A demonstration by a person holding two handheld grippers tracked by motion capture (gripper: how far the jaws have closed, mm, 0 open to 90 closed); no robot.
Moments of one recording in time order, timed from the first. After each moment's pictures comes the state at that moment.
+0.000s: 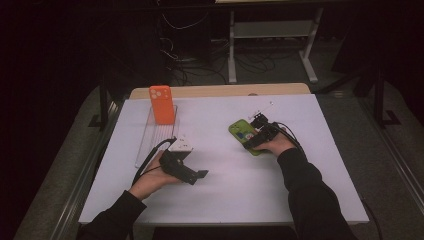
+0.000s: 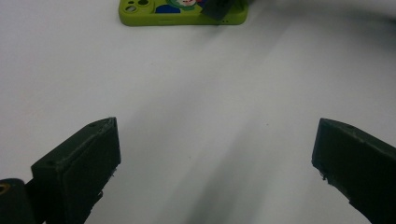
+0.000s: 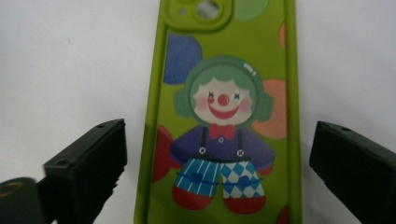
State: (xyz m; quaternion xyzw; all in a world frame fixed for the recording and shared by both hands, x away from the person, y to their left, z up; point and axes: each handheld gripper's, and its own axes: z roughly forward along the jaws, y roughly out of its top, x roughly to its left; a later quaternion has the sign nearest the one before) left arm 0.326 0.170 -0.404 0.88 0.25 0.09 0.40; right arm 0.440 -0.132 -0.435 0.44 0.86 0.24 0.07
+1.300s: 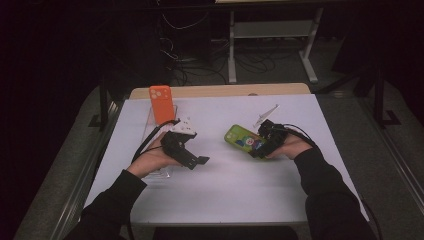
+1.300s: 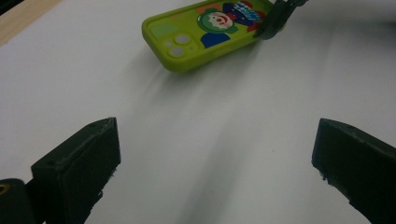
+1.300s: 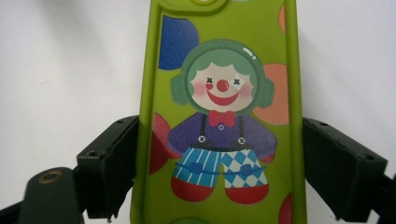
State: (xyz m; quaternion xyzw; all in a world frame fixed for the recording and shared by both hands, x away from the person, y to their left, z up) left arm 0.360 0.160 -0.364 0.90 0.18 0.08 0.39; right arm 0.403 -0.149 -0.401 0.27 0.92 0.26 0.06
